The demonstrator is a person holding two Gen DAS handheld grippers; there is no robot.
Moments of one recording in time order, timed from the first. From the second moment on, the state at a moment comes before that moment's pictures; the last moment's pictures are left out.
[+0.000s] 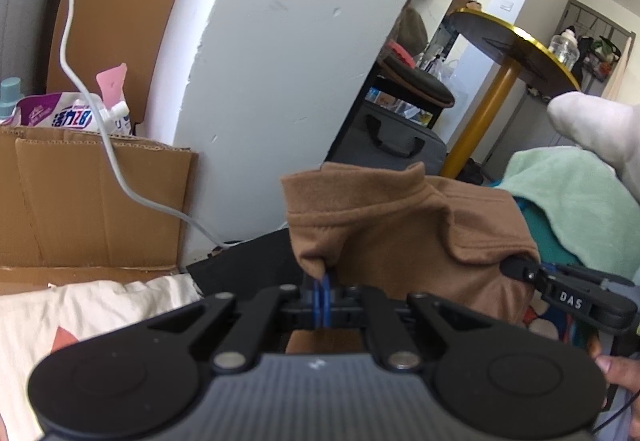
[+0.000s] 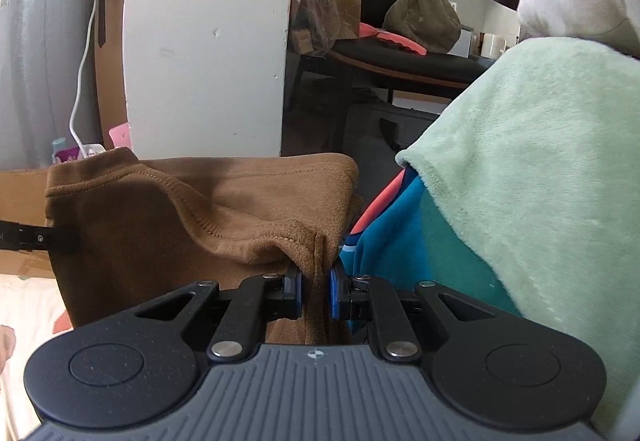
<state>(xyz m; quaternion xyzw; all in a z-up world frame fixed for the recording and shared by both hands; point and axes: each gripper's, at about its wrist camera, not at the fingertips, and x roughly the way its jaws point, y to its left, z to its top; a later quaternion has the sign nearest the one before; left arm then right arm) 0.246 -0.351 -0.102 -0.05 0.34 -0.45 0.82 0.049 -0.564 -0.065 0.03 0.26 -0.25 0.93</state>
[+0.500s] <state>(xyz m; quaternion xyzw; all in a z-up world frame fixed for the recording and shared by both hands) 0.304 -0.376 -0.152 -0.05 0.38 -0.43 0.82 0.104 -0.589 -0.110 0.01 0.27 -0.25 0.93</state>
